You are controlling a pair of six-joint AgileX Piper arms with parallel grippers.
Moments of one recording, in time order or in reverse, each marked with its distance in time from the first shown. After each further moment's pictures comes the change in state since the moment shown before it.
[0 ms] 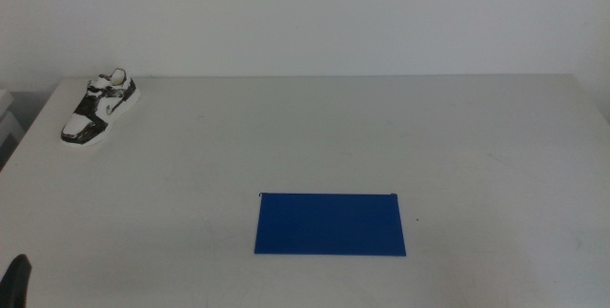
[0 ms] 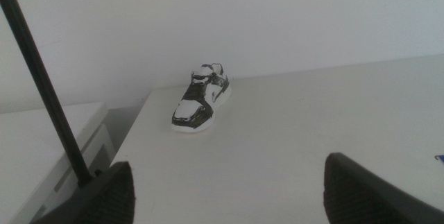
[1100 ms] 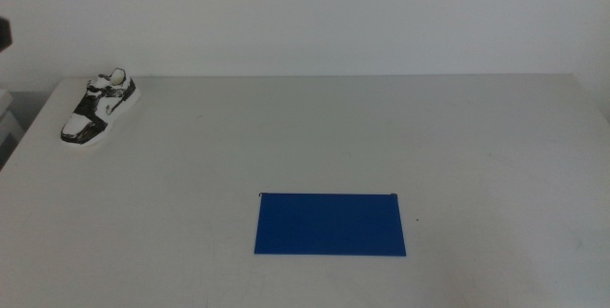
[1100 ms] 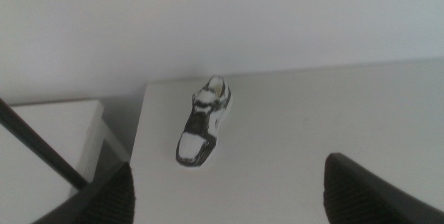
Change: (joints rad) left arm 0.000 0.969 -1.051 -0.008 0.463 0.005; right arm 0.000 0.000 0.000 0.000 0.000 0.000
